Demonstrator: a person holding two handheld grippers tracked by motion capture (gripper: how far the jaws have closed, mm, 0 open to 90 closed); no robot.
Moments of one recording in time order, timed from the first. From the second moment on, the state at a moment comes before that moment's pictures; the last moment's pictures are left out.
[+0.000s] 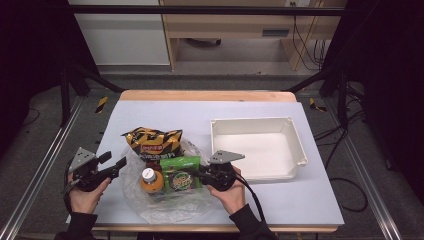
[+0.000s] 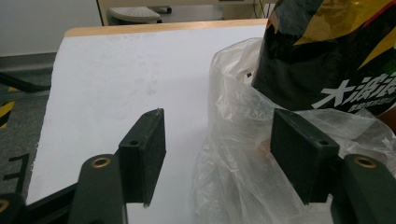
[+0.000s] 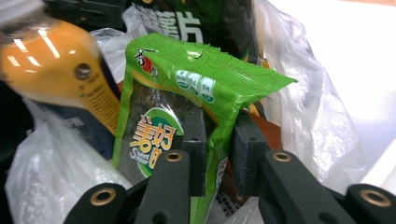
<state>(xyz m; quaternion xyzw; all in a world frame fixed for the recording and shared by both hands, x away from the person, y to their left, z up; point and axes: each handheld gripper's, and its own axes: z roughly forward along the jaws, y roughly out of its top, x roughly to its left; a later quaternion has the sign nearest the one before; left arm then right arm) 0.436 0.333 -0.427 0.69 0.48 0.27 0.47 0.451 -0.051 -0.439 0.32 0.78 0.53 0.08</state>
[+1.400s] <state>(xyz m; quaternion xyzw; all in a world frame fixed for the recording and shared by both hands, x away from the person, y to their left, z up) 0.432 0.332 -0.426 0.69 0.49 0.28 0.46 0.438 -0.065 -0.427 0.32 0.75 0.57 0.10</state>
